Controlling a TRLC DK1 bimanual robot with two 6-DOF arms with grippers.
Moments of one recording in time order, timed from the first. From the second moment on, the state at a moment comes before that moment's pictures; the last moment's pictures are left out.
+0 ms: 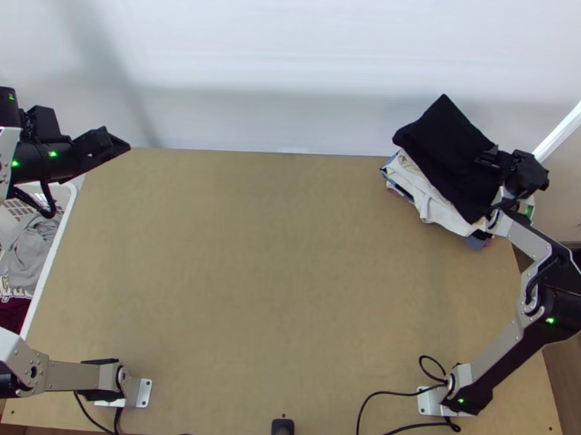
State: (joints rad) left arm 0.16 1.46 1.88 -1.14 0.39 -0.29; right arm -0.28 1.91 1.23 0.64 0.20 -0.10
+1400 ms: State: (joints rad) left arm 0.28 1.45 1.89 -1.14 0.39 -0.27; right arm 0.01 2.06 1.48 0.61 0.38 -0.11
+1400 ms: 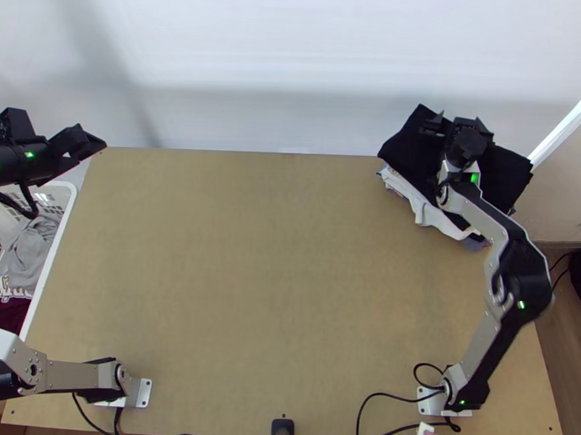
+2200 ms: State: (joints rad) left arm 0.29 1.46 1.93 -1.19 0.39 -0.25; right arm -0.11 2.27 1.70 0.64 0.37 -0.06
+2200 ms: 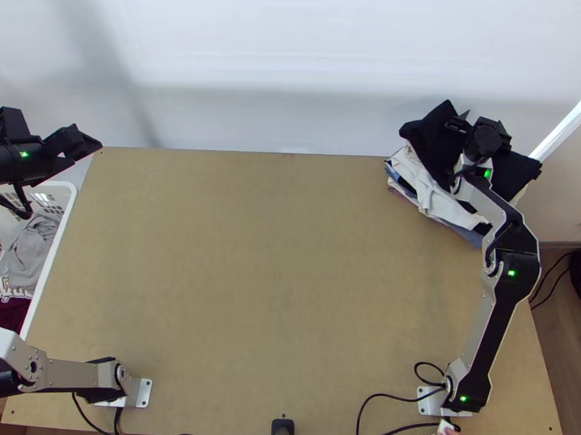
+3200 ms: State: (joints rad) left arm 0.26 1.23 1.84 -0.75 -0.10 -0.17; right arm -0.18 1.30 1.54 0.13 0.07 0.00
